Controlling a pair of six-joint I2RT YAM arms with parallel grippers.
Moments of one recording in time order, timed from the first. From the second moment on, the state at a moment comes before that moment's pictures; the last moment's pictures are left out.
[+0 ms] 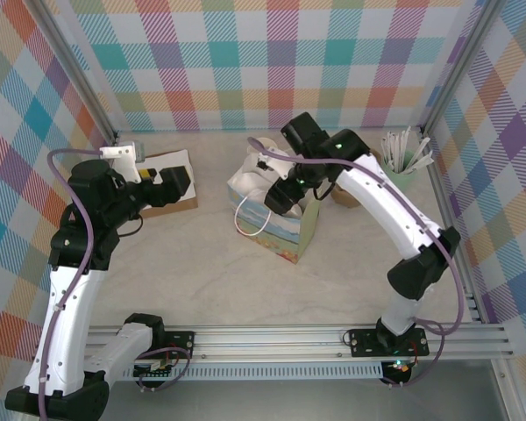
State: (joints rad) left arm -0.13 0.90 1.26 -0.68 0.31 -0.34; right arm 0.69 1.73 1.99 -1.32 -0.25 -0.29
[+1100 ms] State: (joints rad) left arm -0.13 0.91 1.26 -0.68 0.32 -0.34; right arm 0.67 1.88 1.89 -1.27 -0.26 -0.25
